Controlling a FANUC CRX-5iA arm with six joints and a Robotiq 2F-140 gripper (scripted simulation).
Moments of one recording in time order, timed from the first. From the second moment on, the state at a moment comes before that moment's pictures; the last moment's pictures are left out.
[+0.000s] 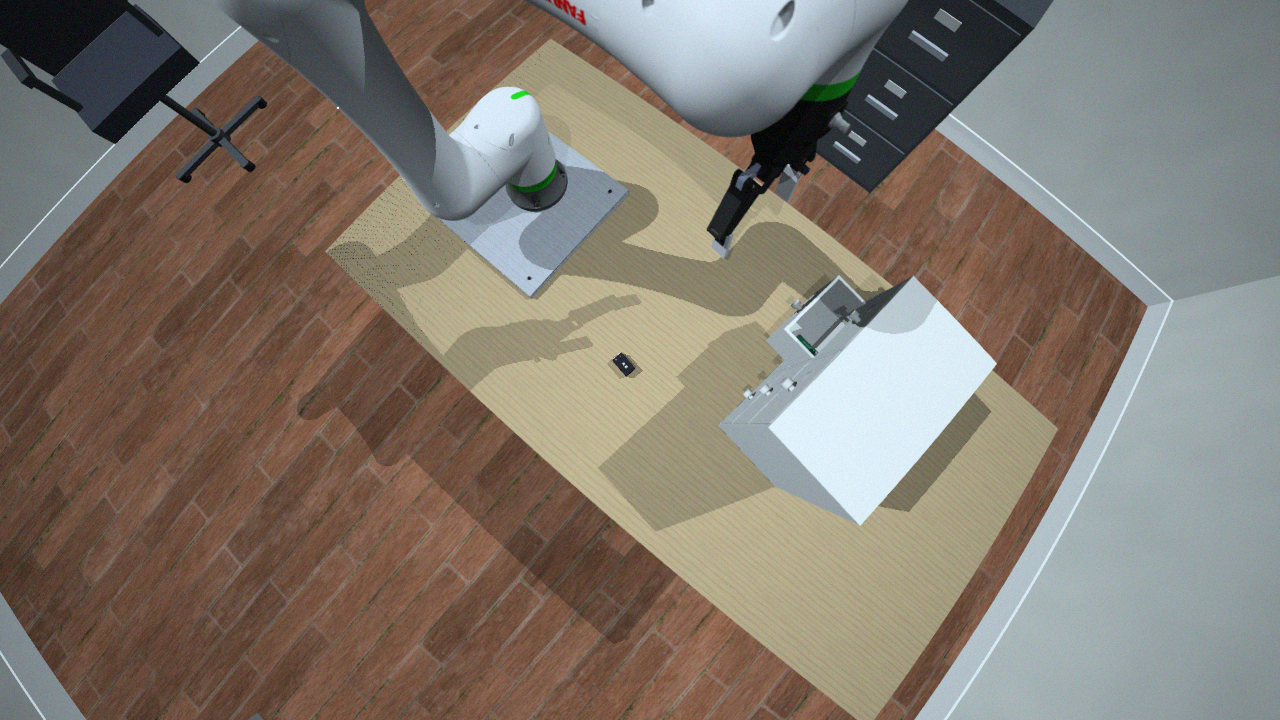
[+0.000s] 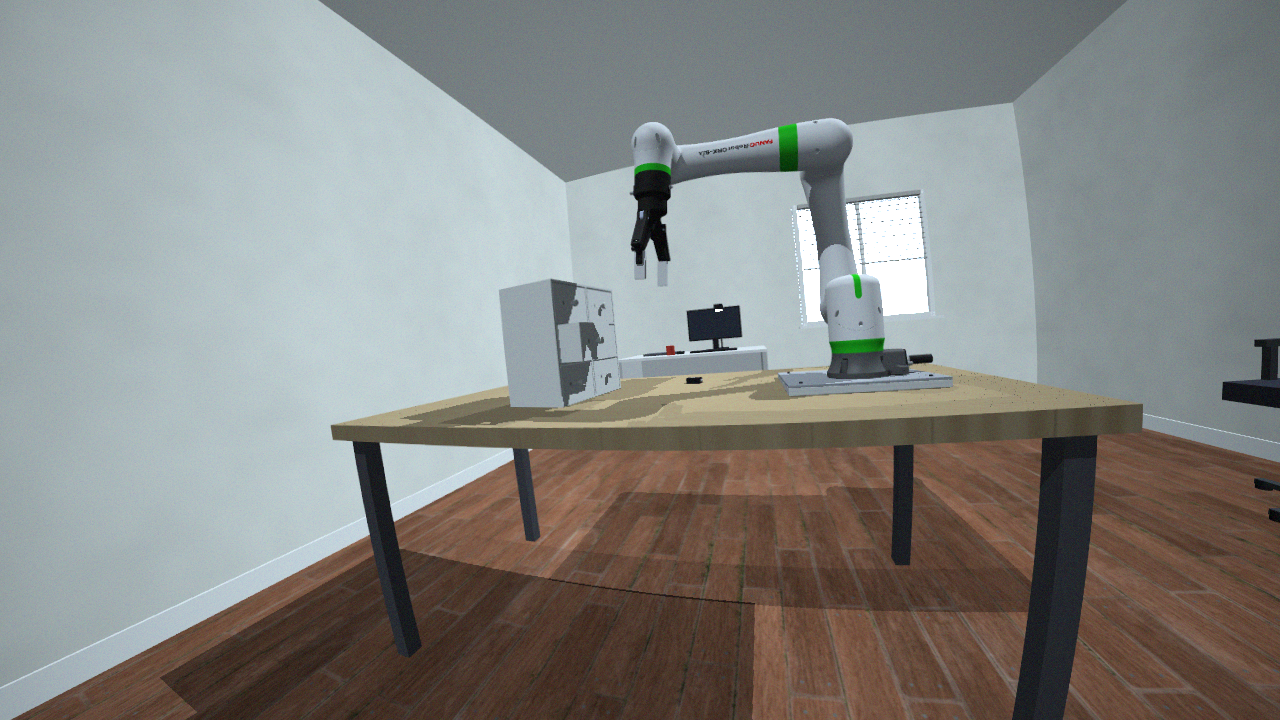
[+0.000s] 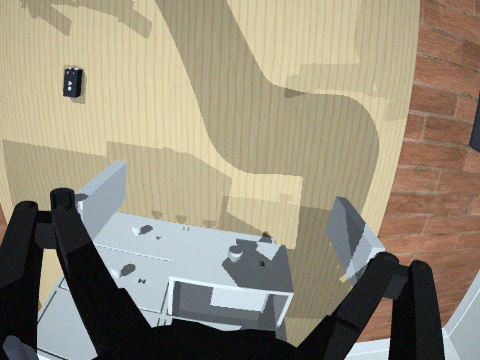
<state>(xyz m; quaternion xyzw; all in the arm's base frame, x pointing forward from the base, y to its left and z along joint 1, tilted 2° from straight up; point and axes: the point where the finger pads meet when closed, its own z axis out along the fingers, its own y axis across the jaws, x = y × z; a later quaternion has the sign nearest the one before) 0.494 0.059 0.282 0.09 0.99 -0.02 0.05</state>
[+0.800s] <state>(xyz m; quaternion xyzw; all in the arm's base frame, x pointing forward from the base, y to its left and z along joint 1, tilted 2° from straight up) 0.494 0.059 0.285 0.09 1.00 -0.01 0.00</state>
